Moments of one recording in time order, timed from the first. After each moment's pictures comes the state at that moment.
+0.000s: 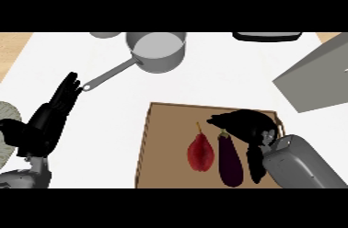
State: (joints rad) left arm -0.08 0.30 -0.03 -1.65 0.11 0.02 0.15; right arm -0.42 -0.38 0.49 -1.56 0.52 0.90 0.42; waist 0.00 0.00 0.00
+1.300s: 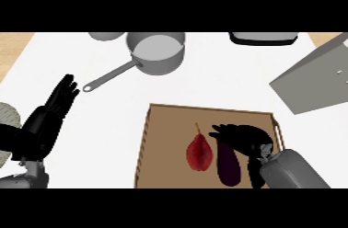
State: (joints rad) left arm -0.06 0.25 0.04 -1.69 0.06 -0.05 0.17; right arm -0.30 -0.35 0.50 -1.41 0.80 0.81 0.10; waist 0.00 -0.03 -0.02
